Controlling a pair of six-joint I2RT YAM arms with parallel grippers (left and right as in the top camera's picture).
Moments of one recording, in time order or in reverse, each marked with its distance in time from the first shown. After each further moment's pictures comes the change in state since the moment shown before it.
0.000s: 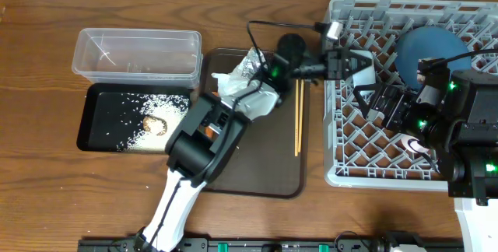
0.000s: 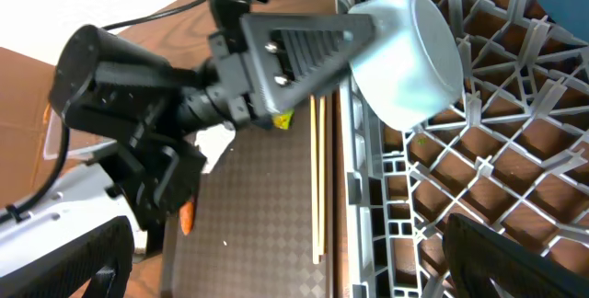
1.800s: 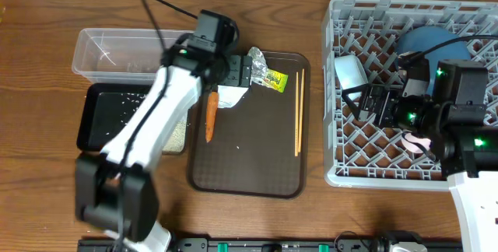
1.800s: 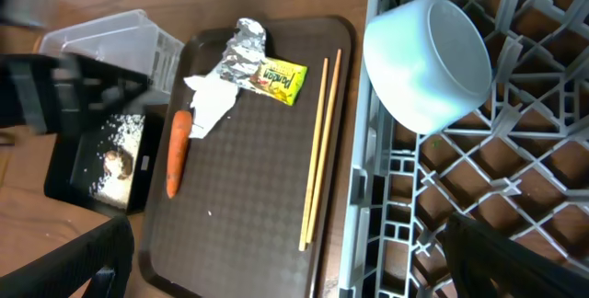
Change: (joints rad) left arm 0.278 -0.548 -0.077 -1.591 -0.830 0.945; right arm 0.010 0.101 0.001 0.004 -0.077 -0.170
